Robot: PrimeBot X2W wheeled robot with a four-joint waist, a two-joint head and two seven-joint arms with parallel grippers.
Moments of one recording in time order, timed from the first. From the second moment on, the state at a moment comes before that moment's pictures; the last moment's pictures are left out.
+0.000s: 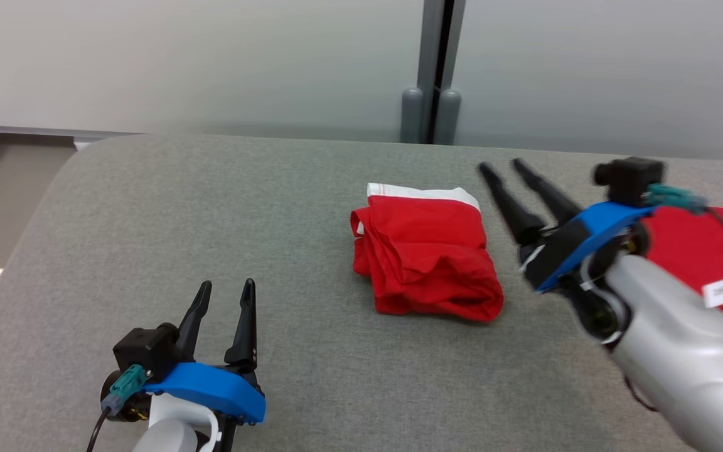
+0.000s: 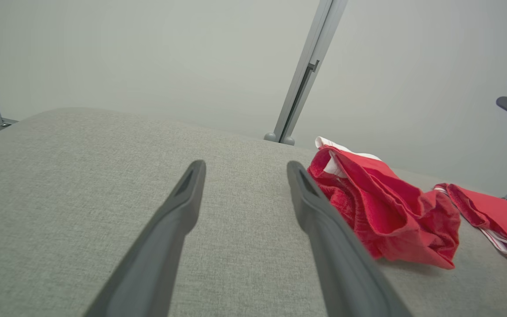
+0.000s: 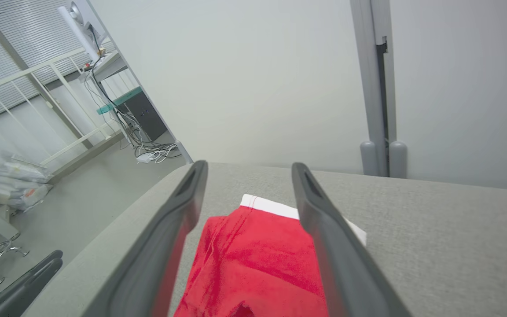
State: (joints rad) left arm -0.21 0.19 -0.38 0.40 -0.57 -0.02 -0.26; right arm -0.81 -0.35 0.88 0.69 1.15 0.13 -0.26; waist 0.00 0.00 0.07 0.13
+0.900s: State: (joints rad) left arm -0.11 0.13 -0.16 0.27 -0.33 -0.05 -0.26; right arm -0.20 -0.21 0.13 0.33 0.40 0.13 -0.26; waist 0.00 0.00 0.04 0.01
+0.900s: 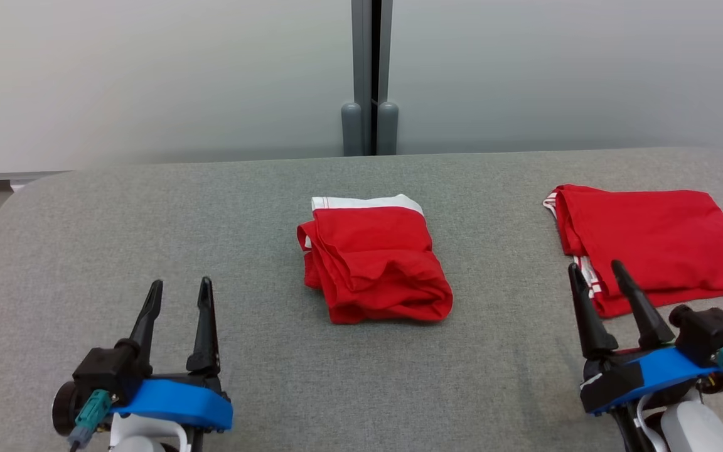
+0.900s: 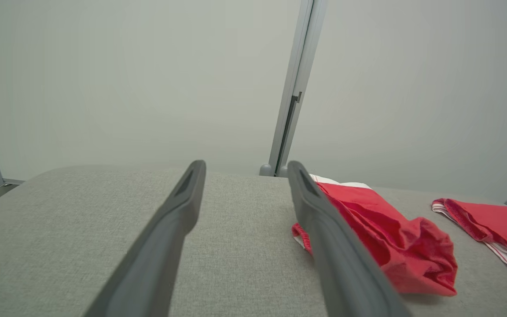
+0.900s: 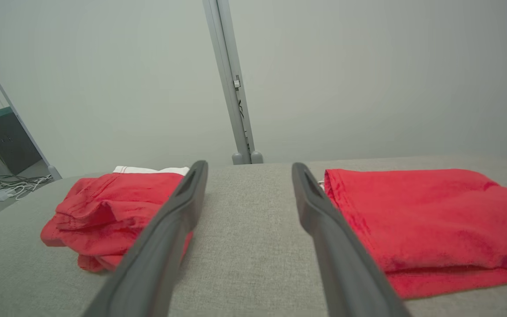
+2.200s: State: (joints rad) left arm -0.16 0.05 -0.11 0.33 -0.23 -0.13 -0.26; right arm -0.77 -0.24 0.43 1.00 0.66 0.13 -0.04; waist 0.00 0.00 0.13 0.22
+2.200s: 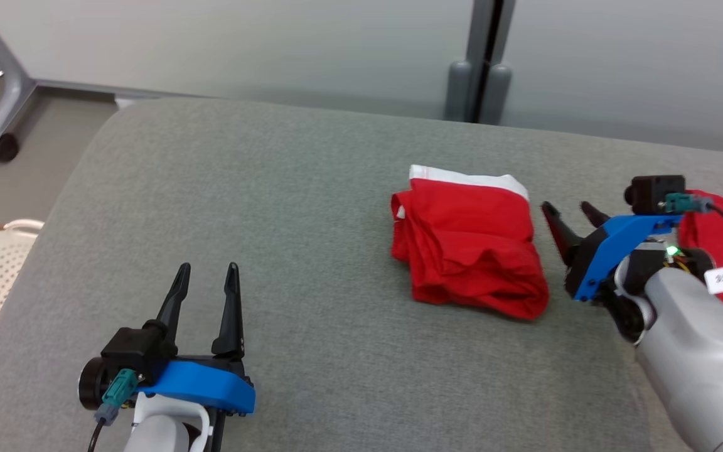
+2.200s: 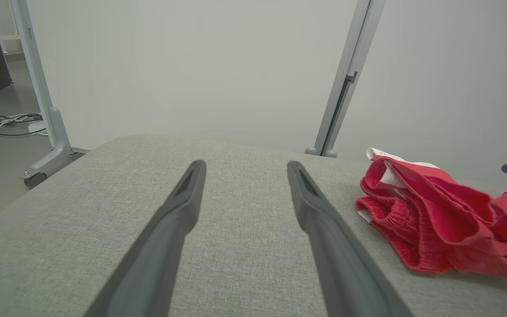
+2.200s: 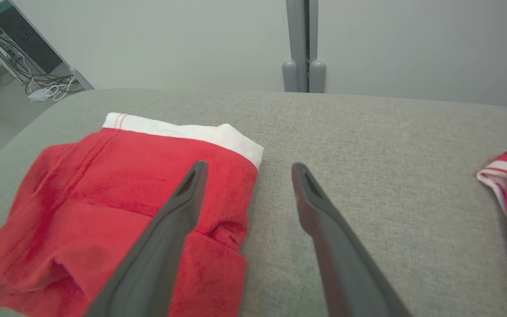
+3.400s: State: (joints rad) left arm -0.20 0.05 -0.12 0.34 -0.23 -0.13 -0.26; right arm -0.86 -0.25 0.55 1.11 0.91 0.13 0.15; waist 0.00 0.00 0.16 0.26
